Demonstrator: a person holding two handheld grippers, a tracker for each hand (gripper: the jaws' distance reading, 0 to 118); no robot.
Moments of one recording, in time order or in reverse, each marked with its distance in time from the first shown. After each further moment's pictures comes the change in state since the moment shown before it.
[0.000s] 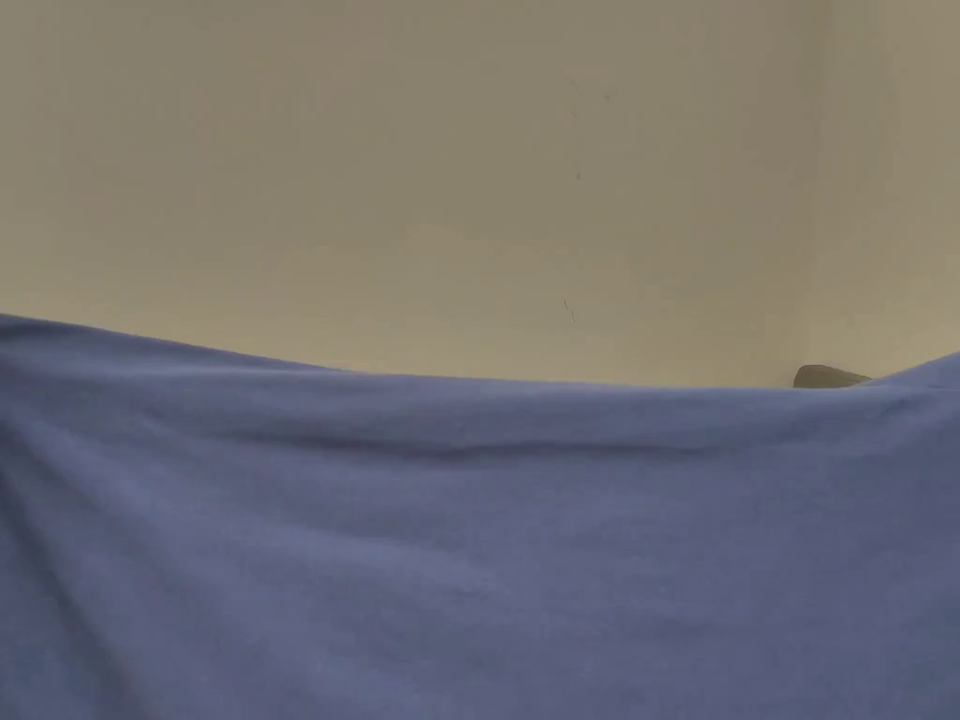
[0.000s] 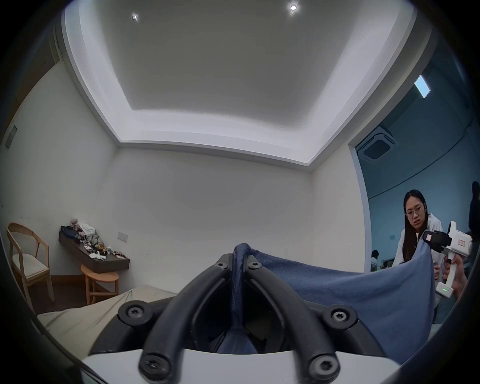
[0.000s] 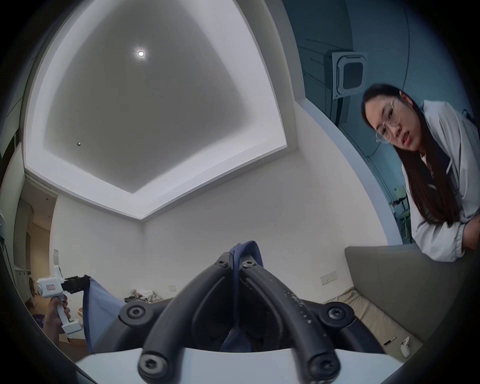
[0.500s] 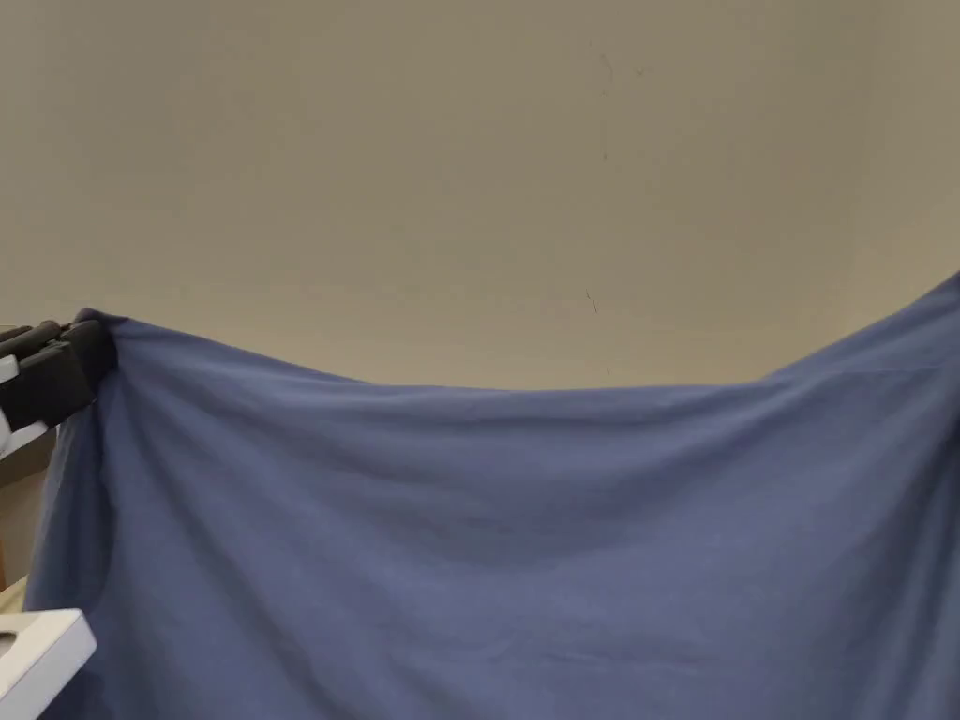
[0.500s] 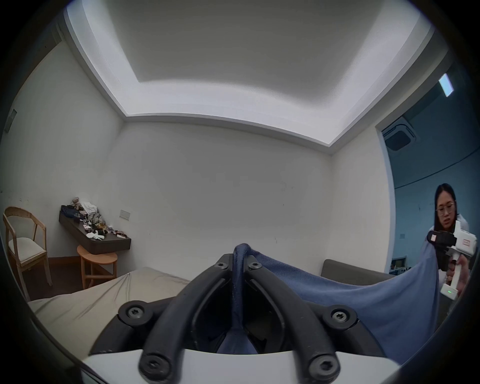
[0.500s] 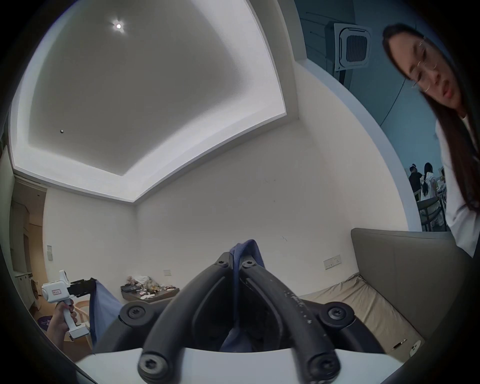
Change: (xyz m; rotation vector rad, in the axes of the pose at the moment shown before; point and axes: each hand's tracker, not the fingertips) left arm -0.017 -0.056 -0.189 -0.125 0.067 0.050; right arm 0.036 -0.033 -0.199 -0.149 -0.023 0.003
